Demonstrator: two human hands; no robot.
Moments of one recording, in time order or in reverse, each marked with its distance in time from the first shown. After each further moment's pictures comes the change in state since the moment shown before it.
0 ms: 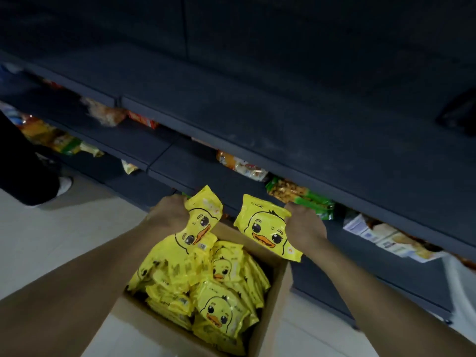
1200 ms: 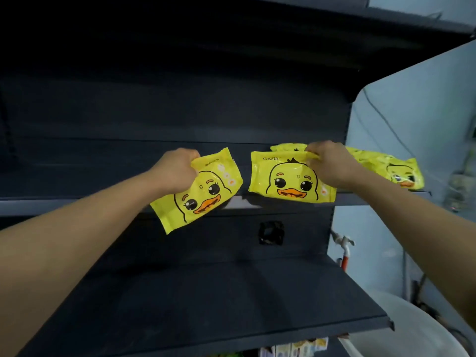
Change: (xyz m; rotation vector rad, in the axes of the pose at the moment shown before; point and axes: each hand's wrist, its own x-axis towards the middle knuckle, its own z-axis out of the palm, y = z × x) left_hand -0.157 0.371 -0.302 -0.100 0.374 1.066; right_hand -0.161 0.097 -0.459 -0.106 0.973 0.054
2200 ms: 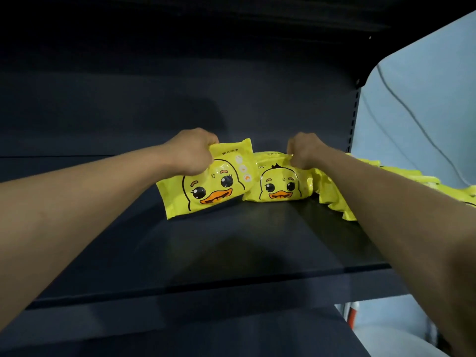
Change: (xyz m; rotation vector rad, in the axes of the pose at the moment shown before) left_hand 0.240 0.109 0.113 0.117 -0.080 0.071; right_hand 0.242 0.172 0.097 -0.266 -0.239 0.081
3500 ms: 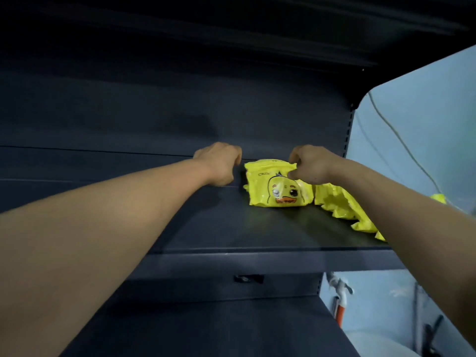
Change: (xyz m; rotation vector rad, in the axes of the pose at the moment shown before) left_hand -0.022 0.010 0.012 0.336 0.071 0.124; right_hand -0.110 -0.031 -0.056 0.170 -0.044 -0.056
